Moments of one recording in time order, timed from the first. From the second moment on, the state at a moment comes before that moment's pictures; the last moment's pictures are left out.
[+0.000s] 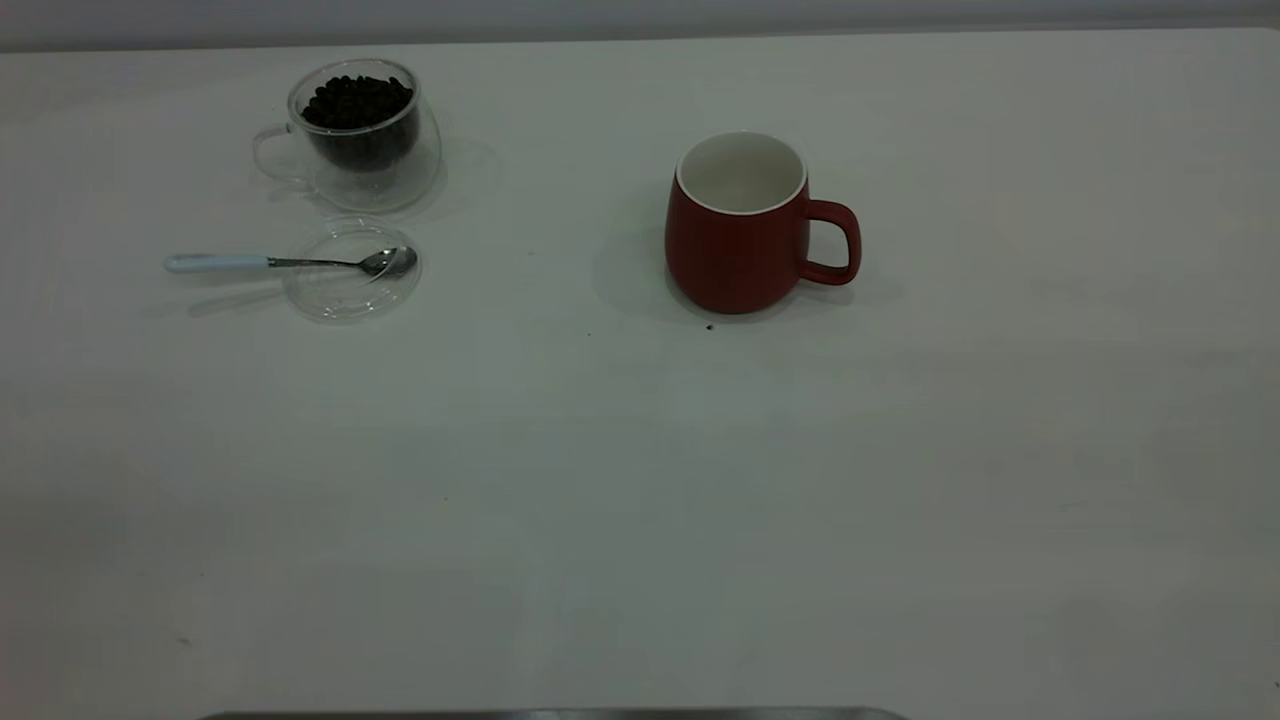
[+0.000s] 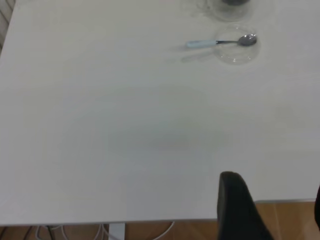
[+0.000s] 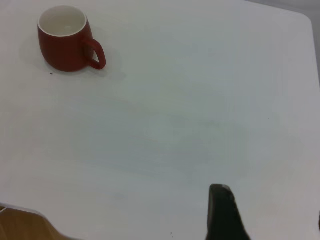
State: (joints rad) left arm 0.05 -0.02 -0.49 -0.05 1.14 0.06; right arm 0.09 -0.02 -0.47 0.03 1.13 -0.13
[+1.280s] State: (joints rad) left arm 0.05 1.27 -0.92 -0.58 0.75 0.22; right arm 0.09 -0.02 -0.47 0.04 1.13 -0.13
